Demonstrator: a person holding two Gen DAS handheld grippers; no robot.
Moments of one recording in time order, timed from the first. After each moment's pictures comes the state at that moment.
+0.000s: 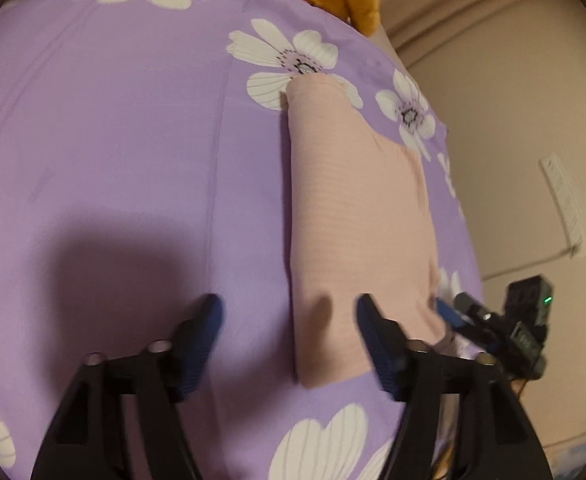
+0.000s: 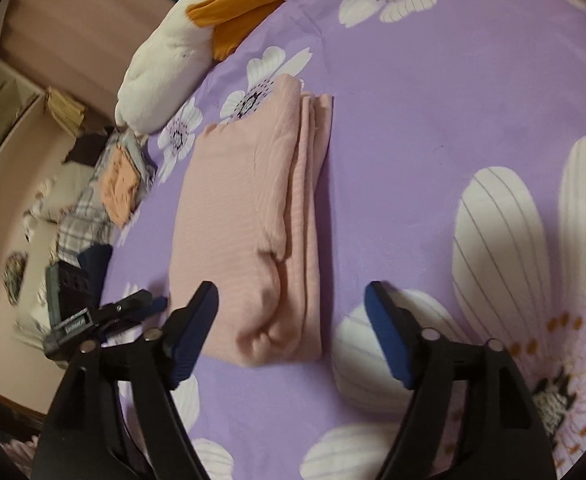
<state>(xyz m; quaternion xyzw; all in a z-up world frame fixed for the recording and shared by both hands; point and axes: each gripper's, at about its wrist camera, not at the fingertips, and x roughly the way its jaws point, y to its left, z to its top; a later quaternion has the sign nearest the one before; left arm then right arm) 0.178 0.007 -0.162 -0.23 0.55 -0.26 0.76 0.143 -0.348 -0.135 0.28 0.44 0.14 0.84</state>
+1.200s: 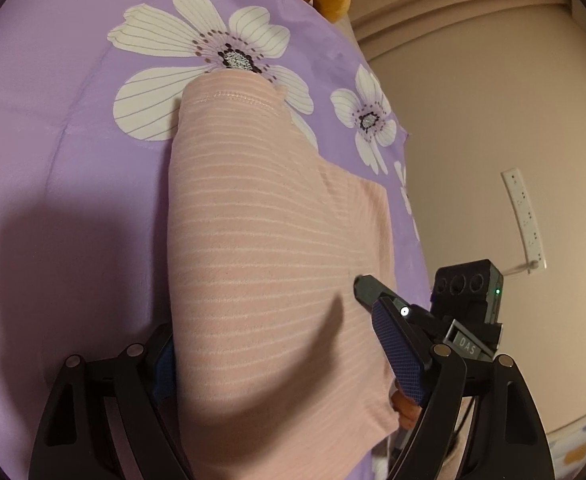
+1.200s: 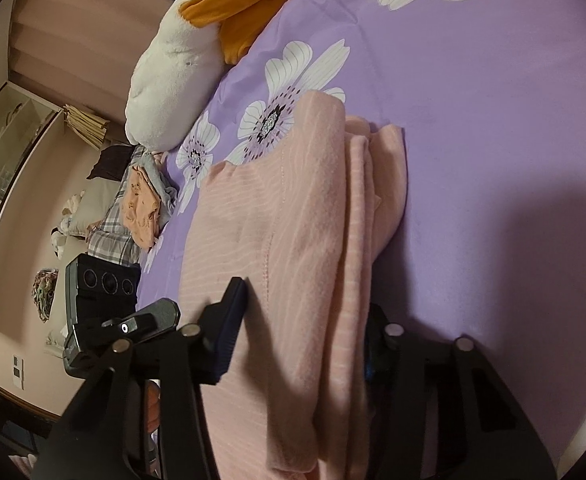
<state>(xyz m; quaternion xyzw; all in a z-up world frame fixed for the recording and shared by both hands) 0.261 -0.066 -0.180 -0.27 0.55 -0.35 0.71 0.241 -0.334 -0.155 0.32 0.43 0.21 0.82</state>
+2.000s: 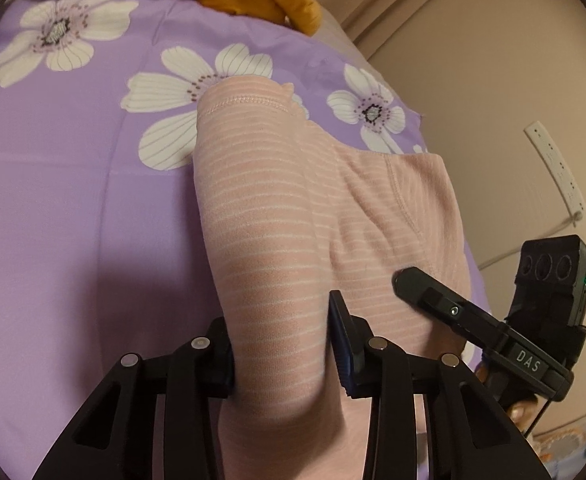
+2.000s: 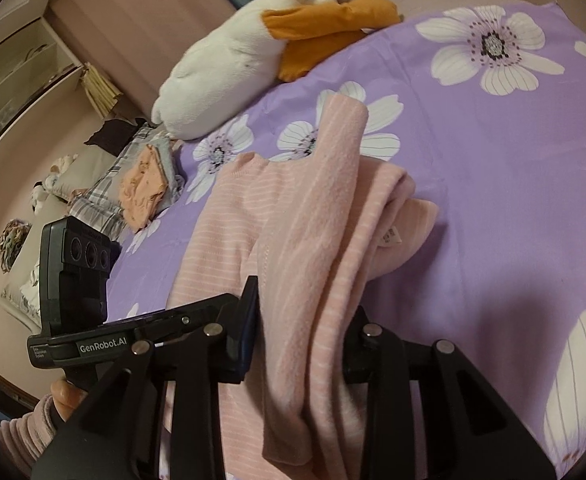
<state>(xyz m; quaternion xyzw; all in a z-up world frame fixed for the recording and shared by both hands) 0.213 -0.064 -0.133 -0.15 0.52 -0.30 0.79 0.198 -0.286 -0.096 0.21 0.38 0.19 0.88</state>
